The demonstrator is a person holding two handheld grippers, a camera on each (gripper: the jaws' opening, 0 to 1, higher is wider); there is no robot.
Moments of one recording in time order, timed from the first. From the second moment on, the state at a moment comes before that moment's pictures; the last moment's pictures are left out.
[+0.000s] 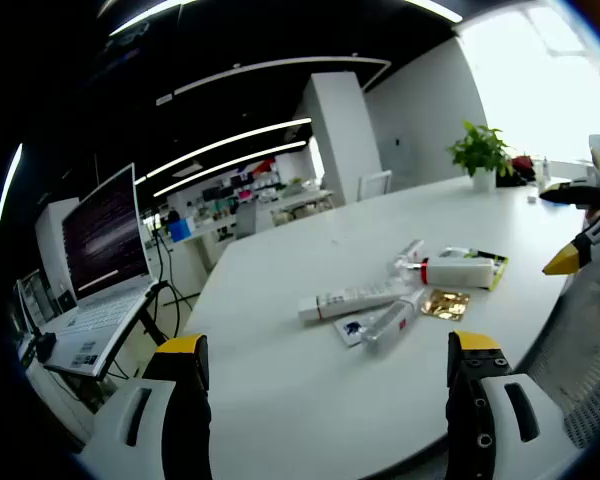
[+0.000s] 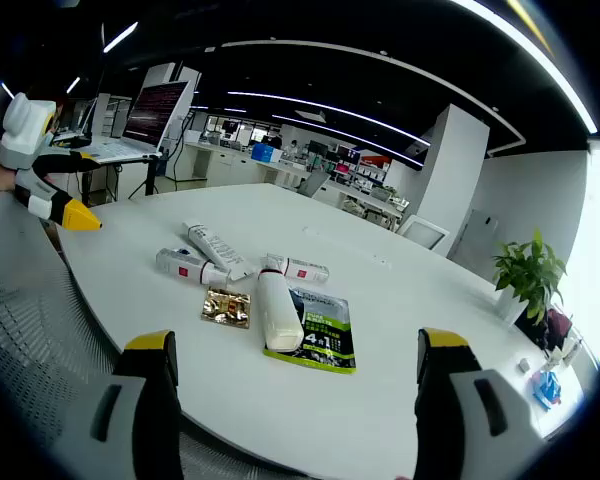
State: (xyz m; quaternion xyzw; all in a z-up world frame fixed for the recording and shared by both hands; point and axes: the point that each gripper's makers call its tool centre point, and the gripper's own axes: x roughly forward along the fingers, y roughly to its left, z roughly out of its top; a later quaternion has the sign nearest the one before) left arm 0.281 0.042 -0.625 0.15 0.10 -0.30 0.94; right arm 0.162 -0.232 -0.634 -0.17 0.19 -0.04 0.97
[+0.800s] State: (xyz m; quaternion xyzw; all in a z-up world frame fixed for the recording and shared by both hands) left arm 0.281 0.043 -0.630 0.17 0.11 -0.30 0.93; right arm 0.162 -0.229 -0.638 -0.17 0.20 -0.03 0.96
